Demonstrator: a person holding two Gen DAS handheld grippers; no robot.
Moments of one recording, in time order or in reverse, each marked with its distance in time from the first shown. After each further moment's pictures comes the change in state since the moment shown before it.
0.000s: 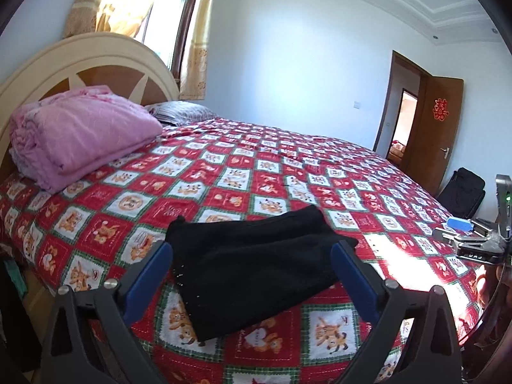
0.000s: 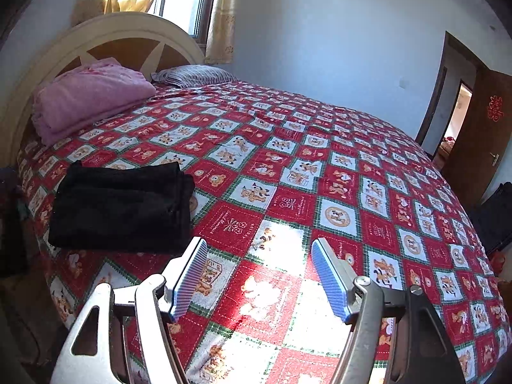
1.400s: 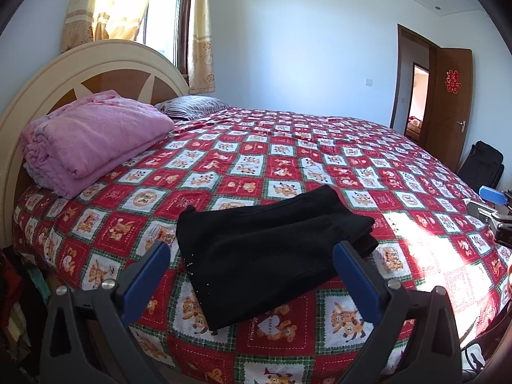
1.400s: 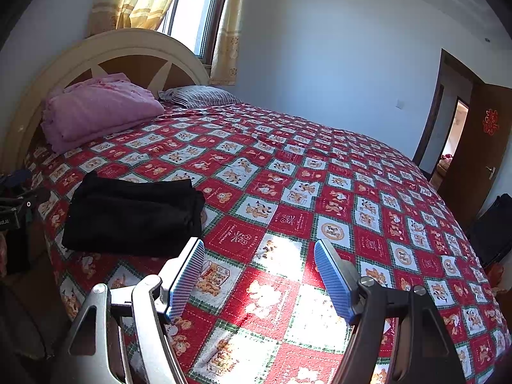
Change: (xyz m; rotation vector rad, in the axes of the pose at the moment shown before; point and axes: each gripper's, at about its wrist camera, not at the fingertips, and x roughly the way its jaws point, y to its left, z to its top) left arm 0.006 -0.019 -0.008 0.074 0.066 0.121; right arm -0.027 0.010 -0.008 -0.030 -0.080 0.002
